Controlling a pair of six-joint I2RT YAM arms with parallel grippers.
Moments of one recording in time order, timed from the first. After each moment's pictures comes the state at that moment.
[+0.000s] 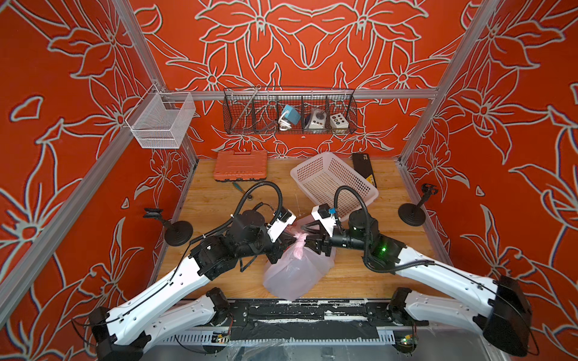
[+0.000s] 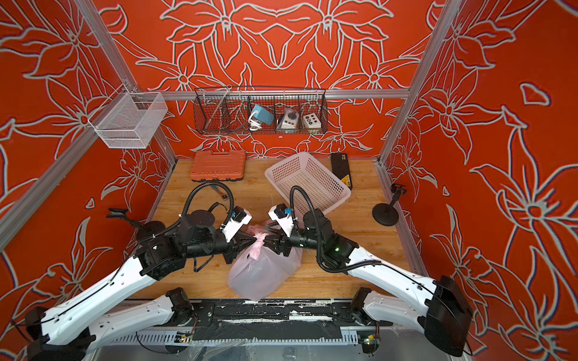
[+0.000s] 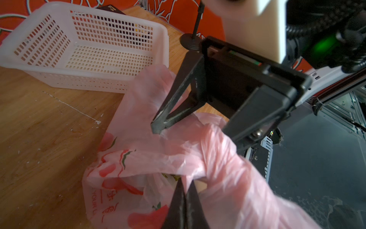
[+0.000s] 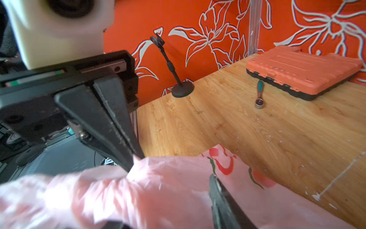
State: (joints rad) left arm -0.78 0.87 0.92 -0.57 0.25 -0.10; right arm 0.91 1.02 0.69 0.11 -0.45 0.14
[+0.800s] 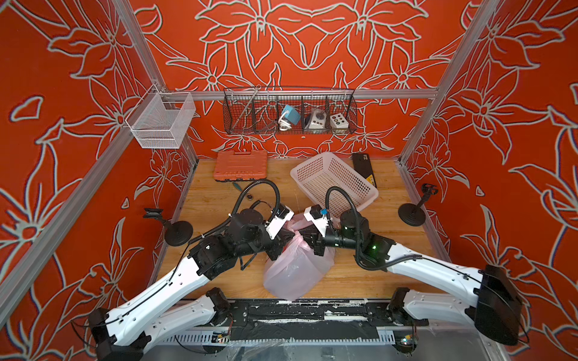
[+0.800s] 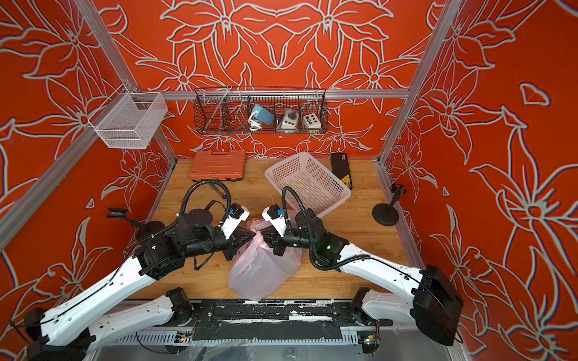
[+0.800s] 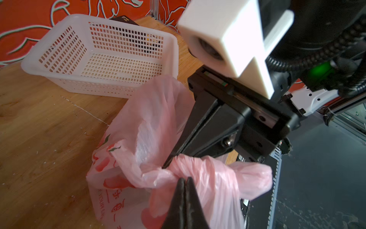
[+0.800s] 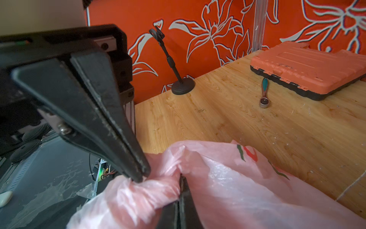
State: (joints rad) left arm -0.78 0.87 0.92 -0.56 0.23 -0.11; right arm 0.93 1.17 0.71 0.22 -0.46 0.15
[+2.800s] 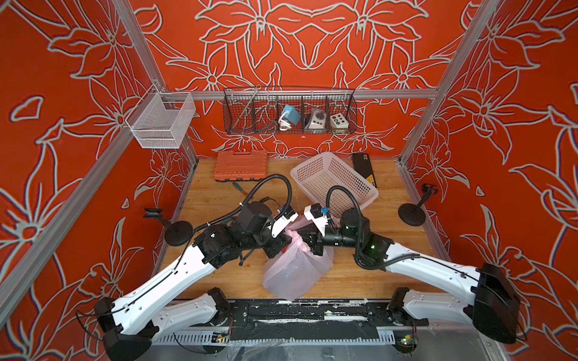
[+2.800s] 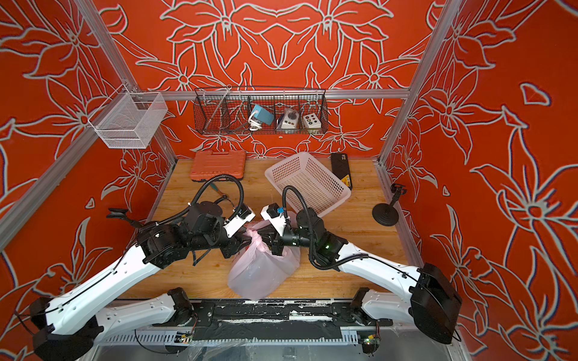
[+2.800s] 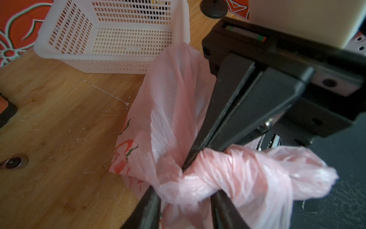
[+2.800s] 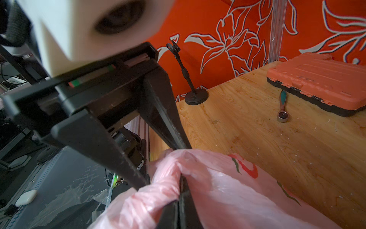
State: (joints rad) left arm -0.78 1.00 1.09 -0.82 0.16 0.05; right arm 0.93 1.18 0.71 0.29 -0.54 0.19
